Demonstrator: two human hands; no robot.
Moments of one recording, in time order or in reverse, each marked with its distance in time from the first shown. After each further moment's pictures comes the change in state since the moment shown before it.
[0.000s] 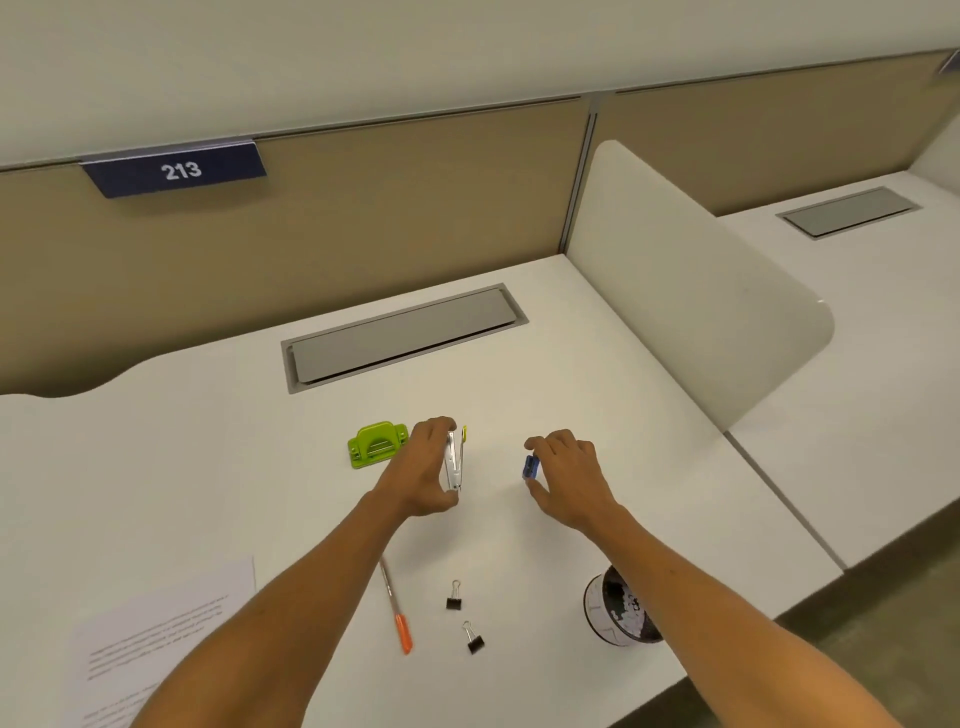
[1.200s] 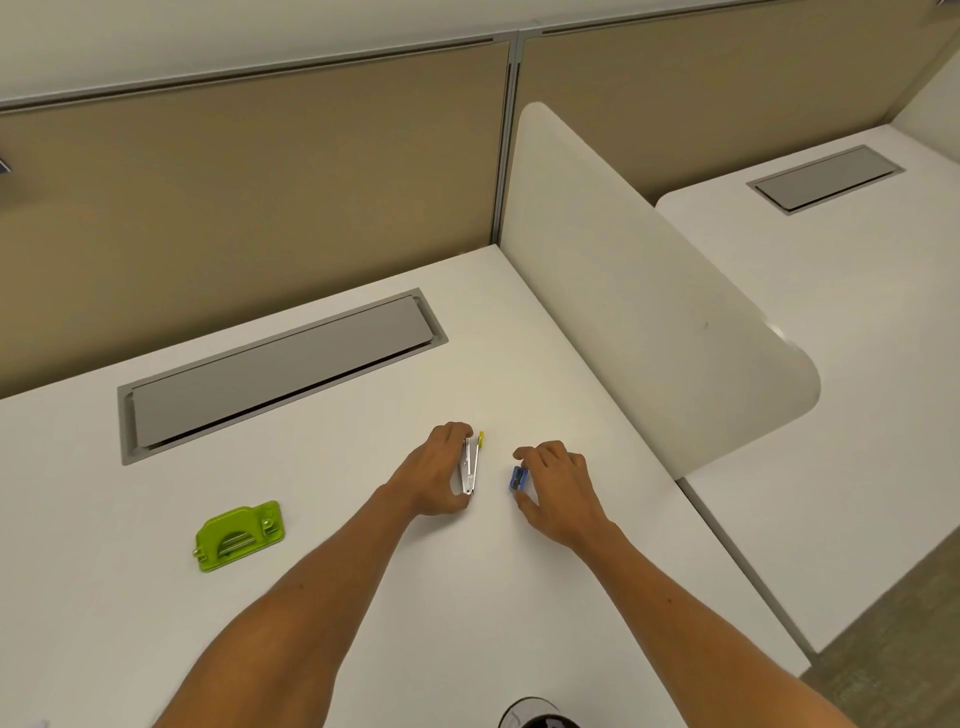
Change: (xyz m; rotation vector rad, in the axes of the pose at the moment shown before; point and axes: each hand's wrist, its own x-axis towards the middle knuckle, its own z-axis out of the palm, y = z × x) left_hand 0.206 0.044 0.106 -0.027 -0.264 0.034; right_hand 0.070 0.165 0.017 0.073 -0.054 0.112
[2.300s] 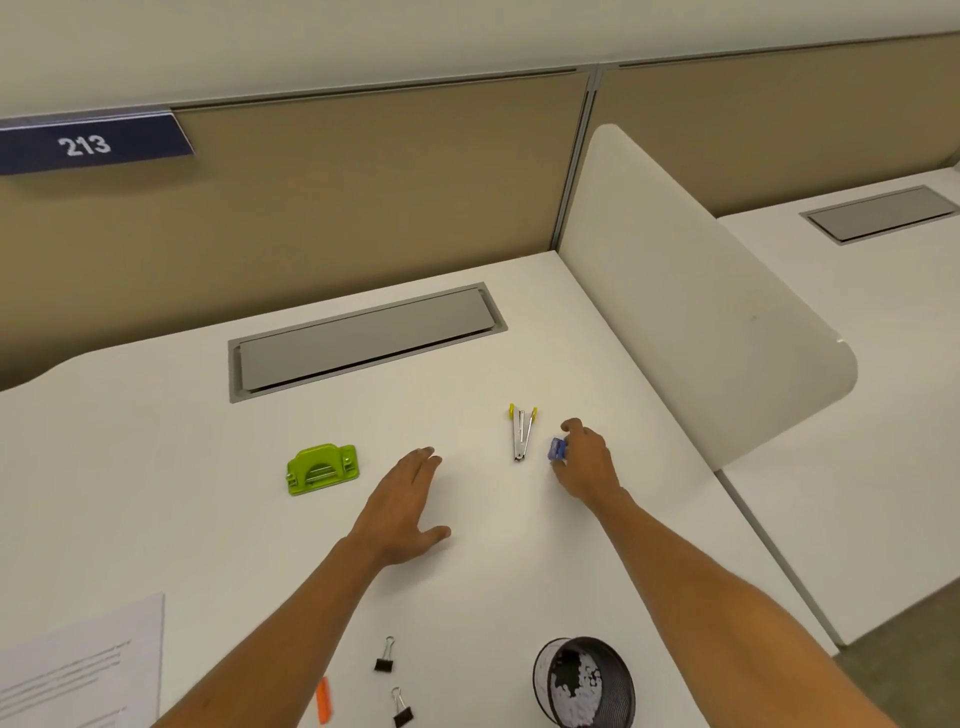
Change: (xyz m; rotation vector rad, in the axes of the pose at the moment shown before) left_hand -0.167 -0.030 0.003 0.128 0.184 -0.141; right_hand 0.008 -0.030 0.015 0.281 -0.106 0.360
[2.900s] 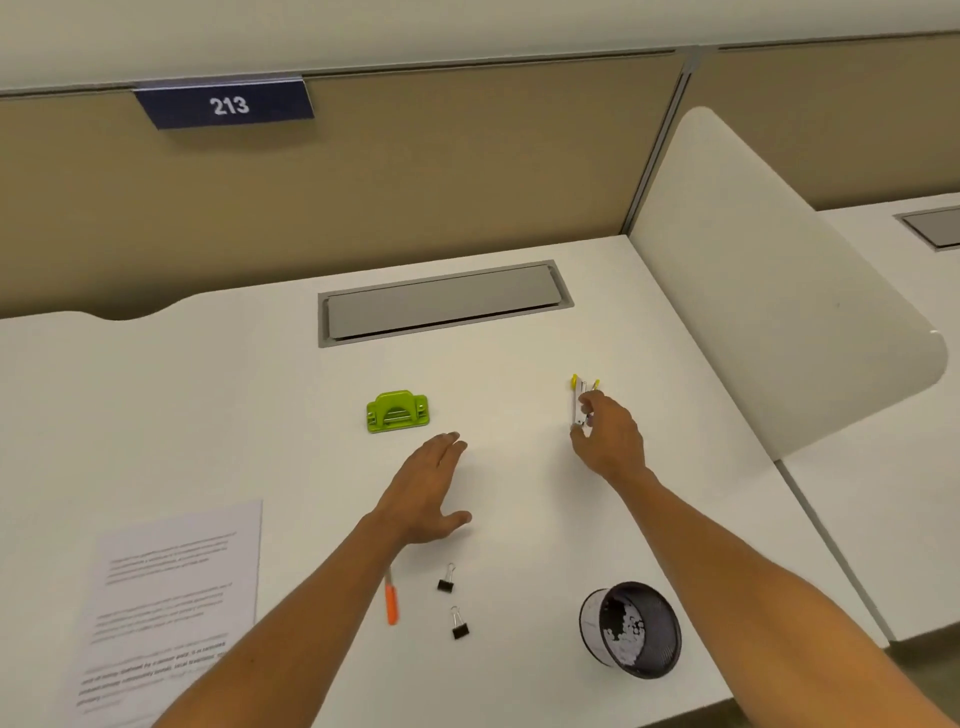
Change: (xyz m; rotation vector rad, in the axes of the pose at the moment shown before) left_hand -0.077 -0.011 -0.019 0.016 -0.029 -0.055; right_hand -0.042 -0.052 0.015 -0.011 0.111 -0.198
